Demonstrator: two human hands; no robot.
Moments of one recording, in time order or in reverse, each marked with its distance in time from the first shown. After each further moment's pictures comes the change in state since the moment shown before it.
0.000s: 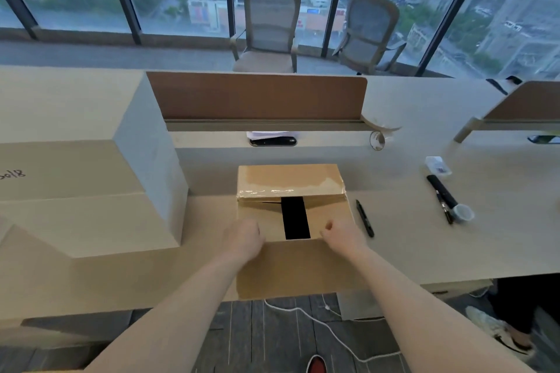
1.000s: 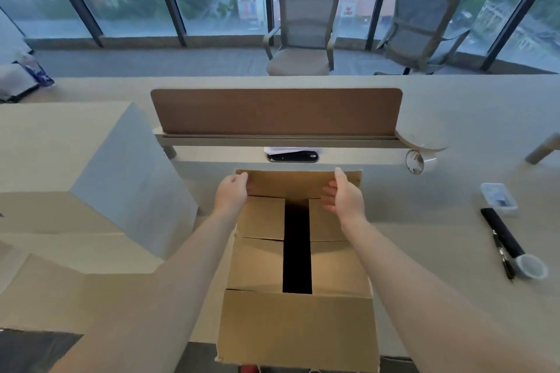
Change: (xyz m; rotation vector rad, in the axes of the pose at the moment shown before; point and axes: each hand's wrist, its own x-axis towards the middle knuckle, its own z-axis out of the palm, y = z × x) left_hand 0.127 0.054 -0.088 -0.953 0.312 -0.365; right_hand 0.147 -0.057 -0.070 1.081 0.006 0.105
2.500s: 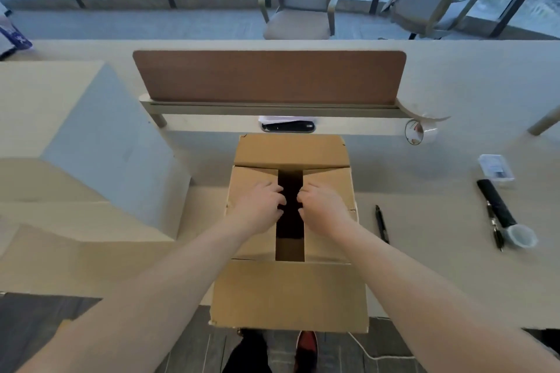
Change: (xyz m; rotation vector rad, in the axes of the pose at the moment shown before) left_hand -0.033 -0.061 0.046 1.260 -0.416 0.763; right_hand -0.009 0.066 0.002 -1.456 -0.322 -0.800
